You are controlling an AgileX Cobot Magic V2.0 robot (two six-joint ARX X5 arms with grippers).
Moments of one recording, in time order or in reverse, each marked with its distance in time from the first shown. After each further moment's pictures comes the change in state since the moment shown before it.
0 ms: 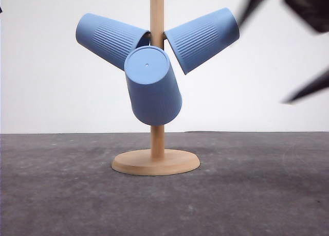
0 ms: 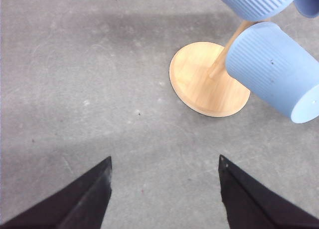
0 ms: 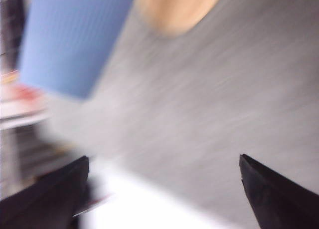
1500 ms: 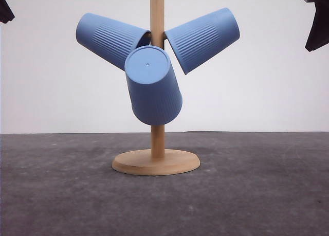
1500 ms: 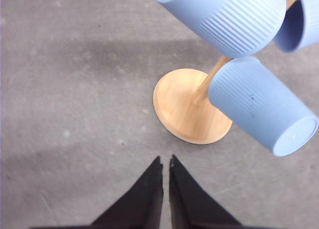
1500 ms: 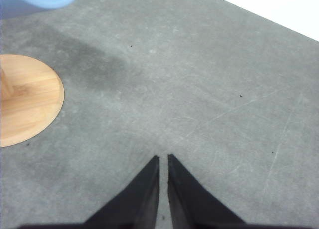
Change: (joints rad) left_arx 0.019 0.058 -0.022 0.193 0.052 0.013; right_arx -0.070 -0.118 0.000 0.251 0.605 -0.899
